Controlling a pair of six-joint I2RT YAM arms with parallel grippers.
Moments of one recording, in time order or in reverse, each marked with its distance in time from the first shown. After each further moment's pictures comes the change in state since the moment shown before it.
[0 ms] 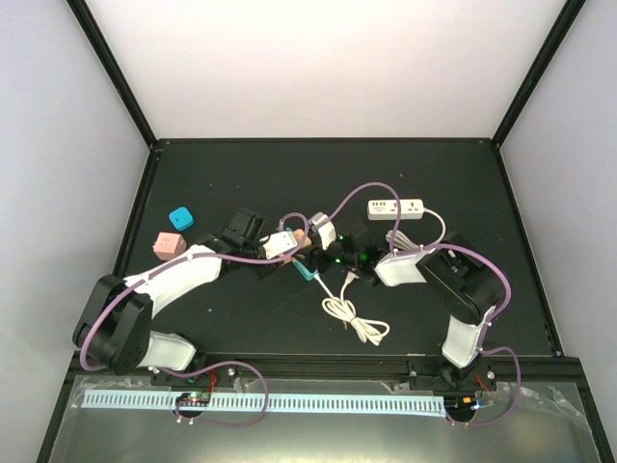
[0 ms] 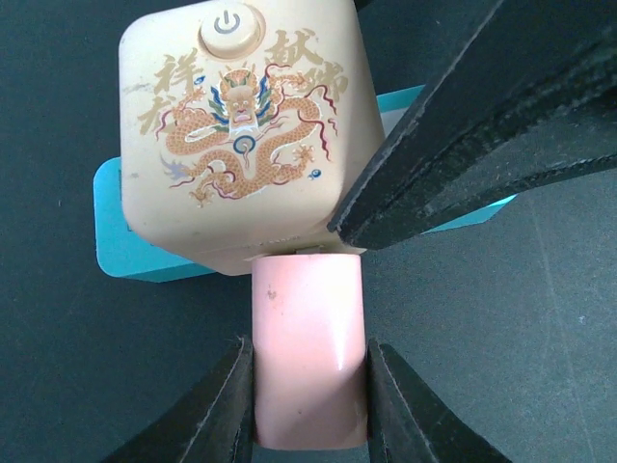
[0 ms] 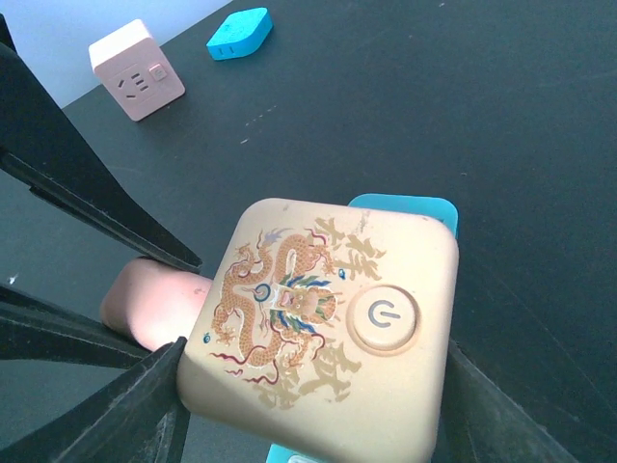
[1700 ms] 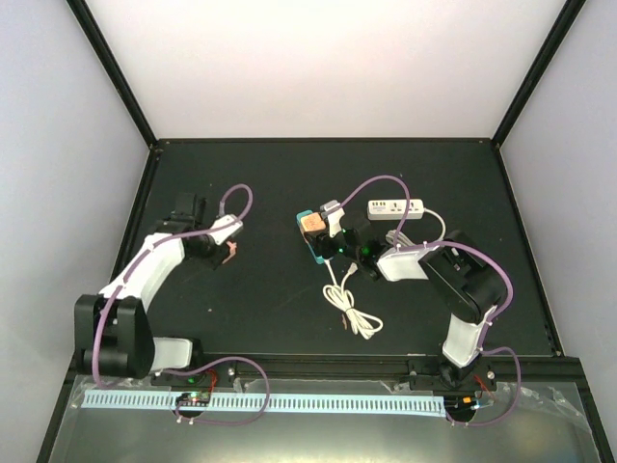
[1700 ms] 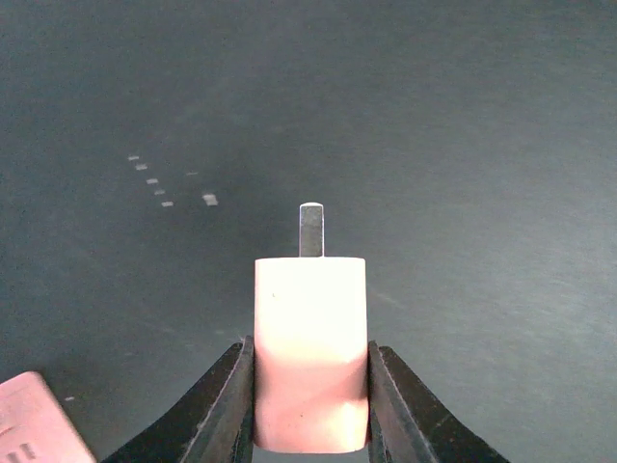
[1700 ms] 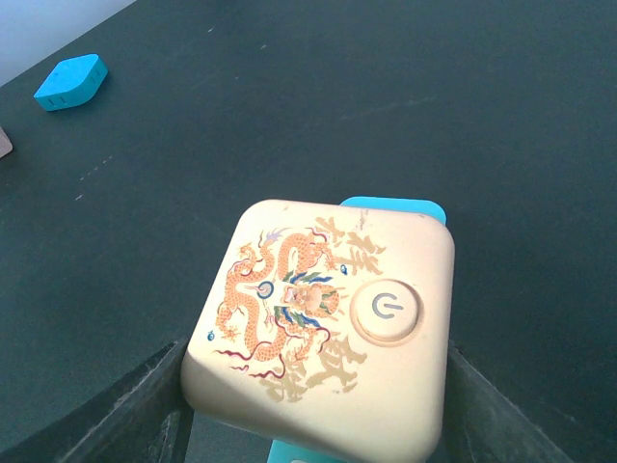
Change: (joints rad) left arm 0.410 -0.082 0.073 -0.328 -0.016 0.046; right arm -0.033 -0.002 0.031 -0.037 0.247 0.032
